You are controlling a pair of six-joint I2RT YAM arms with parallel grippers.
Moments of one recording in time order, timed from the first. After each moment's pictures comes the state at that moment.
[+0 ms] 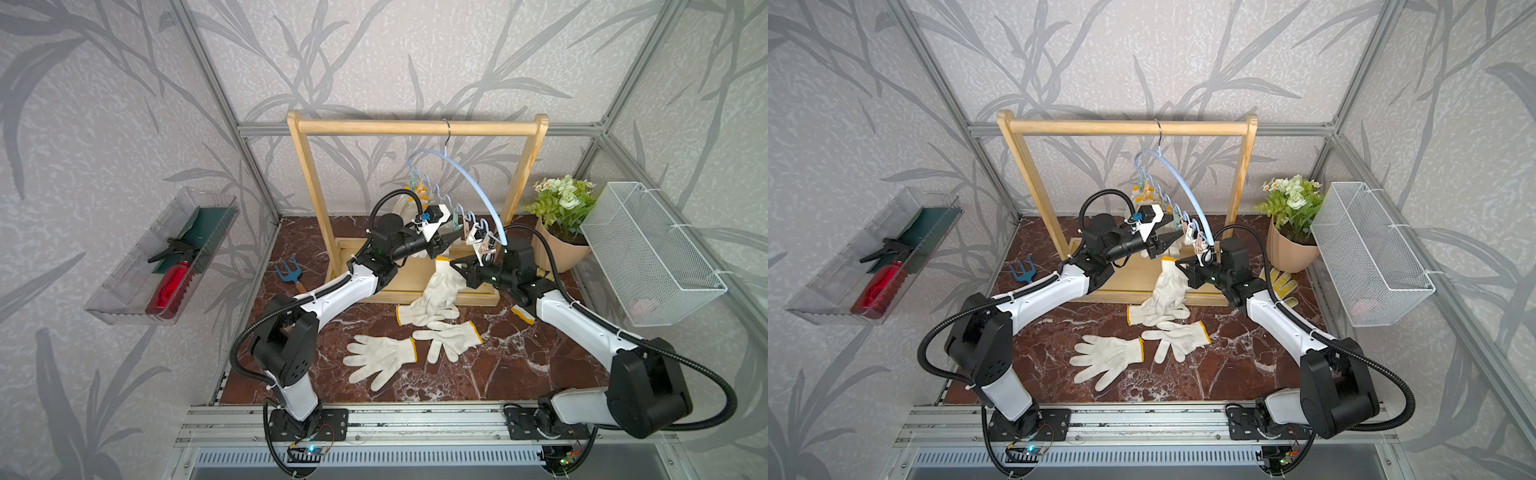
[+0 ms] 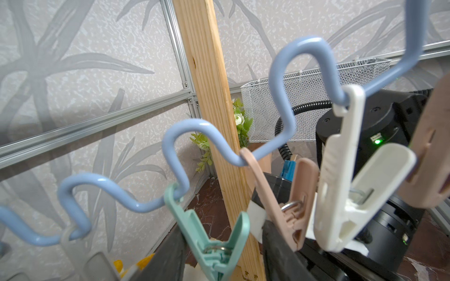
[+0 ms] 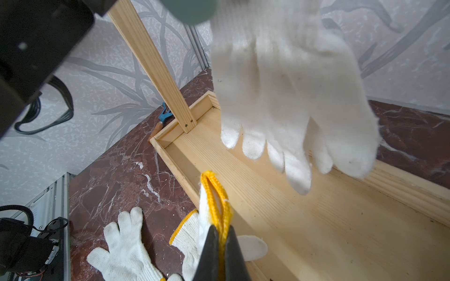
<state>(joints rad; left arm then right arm) -0.61 1.72 1.30 0.54 0.53 0.17 0.33 1.37 0.88 0.07 -0.58 0.11</state>
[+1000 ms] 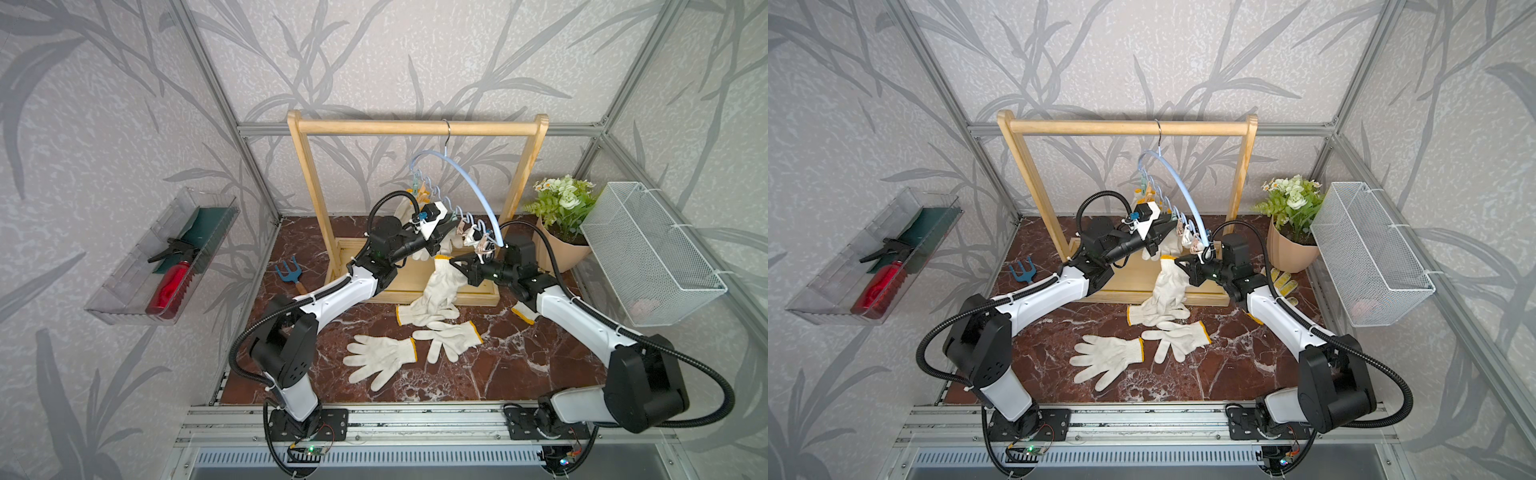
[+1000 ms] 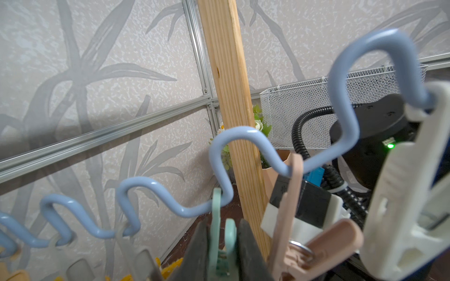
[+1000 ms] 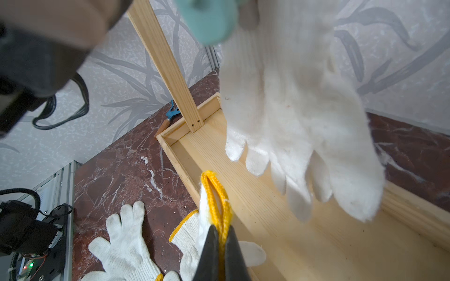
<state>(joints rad) -0.61 1.71 1.27 0.60 0.46 0.16 0.30 1.41 0.95 0.03 -0.69 0.02</state>
